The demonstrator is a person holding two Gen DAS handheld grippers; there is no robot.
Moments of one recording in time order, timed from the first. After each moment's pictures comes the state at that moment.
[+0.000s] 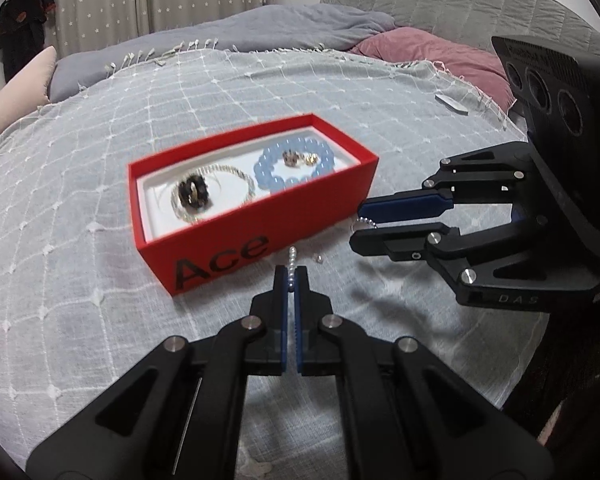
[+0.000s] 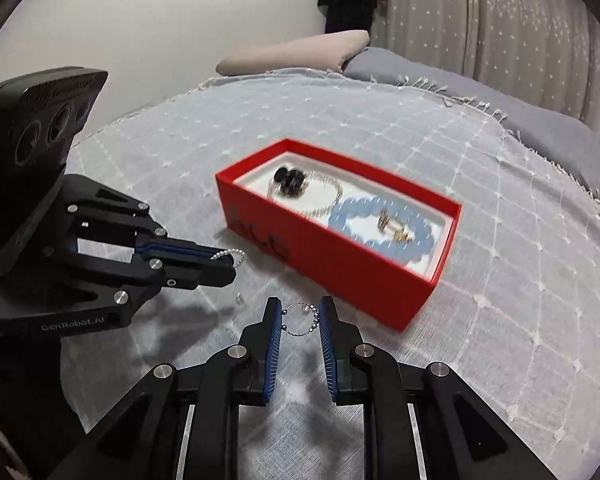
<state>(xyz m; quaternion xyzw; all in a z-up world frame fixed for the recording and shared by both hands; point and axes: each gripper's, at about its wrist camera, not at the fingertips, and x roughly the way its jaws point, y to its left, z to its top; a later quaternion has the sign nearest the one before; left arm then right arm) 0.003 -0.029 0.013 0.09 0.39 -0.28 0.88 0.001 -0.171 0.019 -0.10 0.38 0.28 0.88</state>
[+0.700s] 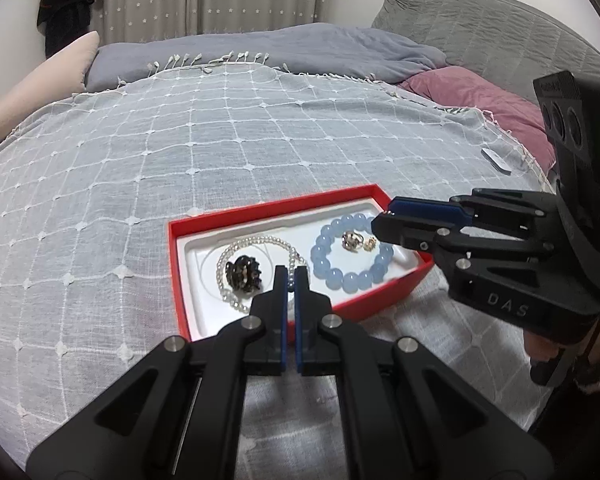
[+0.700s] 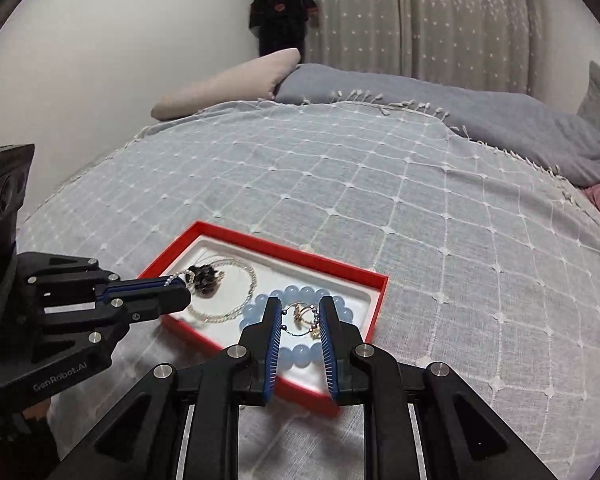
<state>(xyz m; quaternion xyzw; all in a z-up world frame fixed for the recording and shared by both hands) 0.059 -0.031 0.029 0.03 0.38 -0.20 0.90 0.069 -0.187 0.045 -0.03 0.37 0.19 0.91</state>
